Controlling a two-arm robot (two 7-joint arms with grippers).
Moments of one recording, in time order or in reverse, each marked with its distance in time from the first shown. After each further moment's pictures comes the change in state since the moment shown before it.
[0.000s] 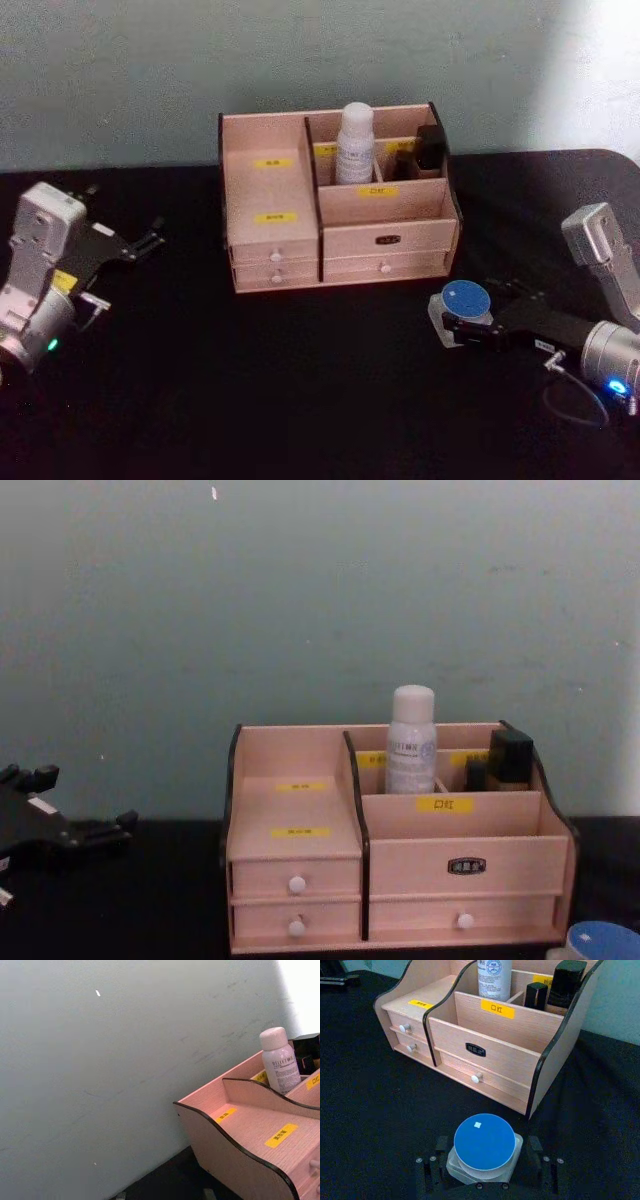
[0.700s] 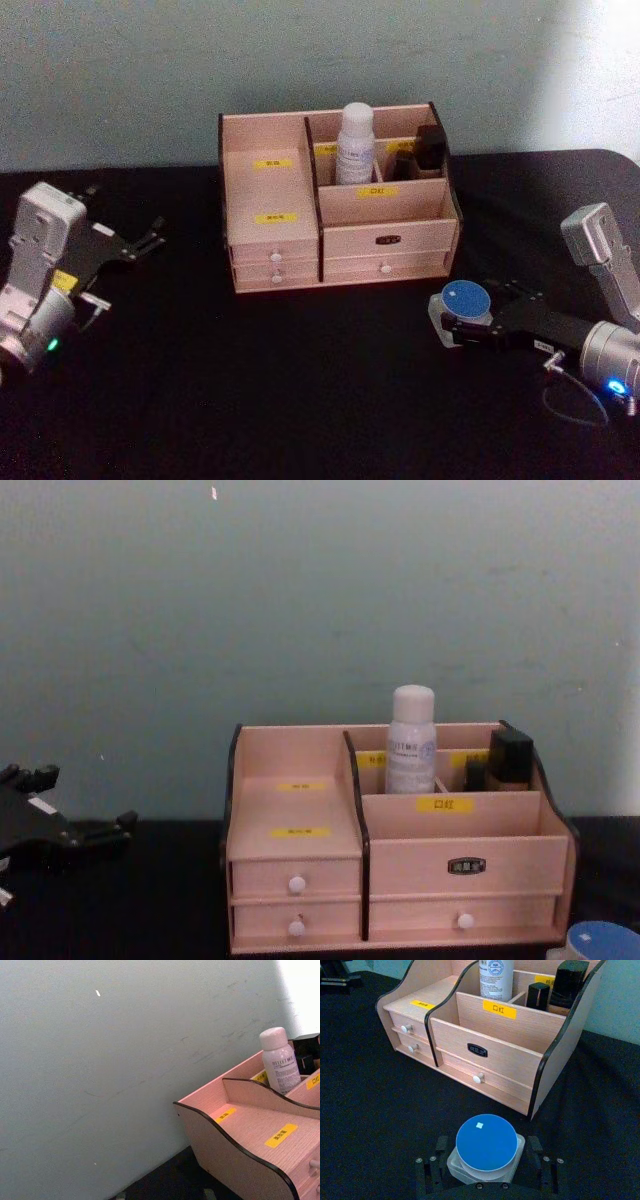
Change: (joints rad) left arm 0.000 0.000 0.000 0.000 0.000 0.000 0.000; right arm 0.003 0.002 -0.005 0.002 0.006 -0.002 0.003
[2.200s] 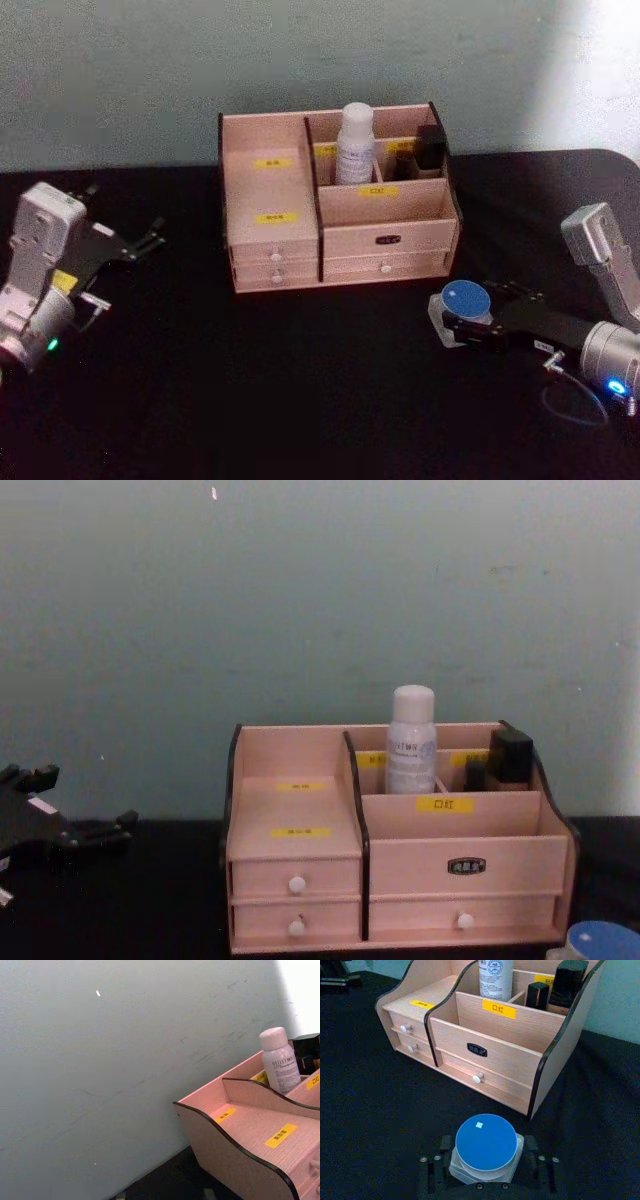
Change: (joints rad) left arm 0.000 0.000 0.000 0.000 0.000 0.000 0.000; right arm 0.000 0.000 0.000 0.001 0.001 0.001 -0.001
